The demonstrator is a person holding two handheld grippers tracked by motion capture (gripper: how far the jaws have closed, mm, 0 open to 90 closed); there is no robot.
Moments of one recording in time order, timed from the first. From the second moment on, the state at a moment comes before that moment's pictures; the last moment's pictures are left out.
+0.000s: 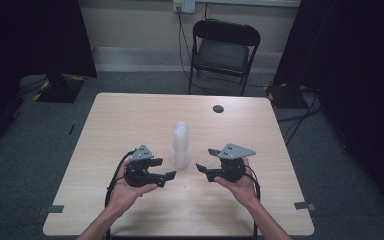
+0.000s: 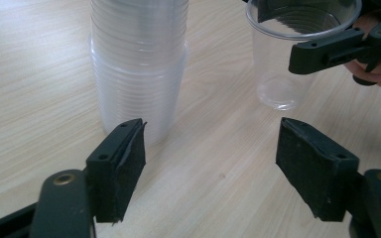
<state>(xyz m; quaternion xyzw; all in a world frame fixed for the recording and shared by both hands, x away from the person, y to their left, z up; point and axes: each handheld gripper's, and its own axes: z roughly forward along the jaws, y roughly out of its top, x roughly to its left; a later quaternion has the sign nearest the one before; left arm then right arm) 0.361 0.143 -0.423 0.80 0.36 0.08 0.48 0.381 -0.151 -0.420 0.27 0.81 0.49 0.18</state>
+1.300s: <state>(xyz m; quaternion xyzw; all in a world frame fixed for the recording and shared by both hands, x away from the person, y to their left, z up) 0.332 0.213 -0.450 0.80 0.39 0.16 0.42 0.463 -0.167 -0.432 0.40 0.75 0.48 0.22</state>
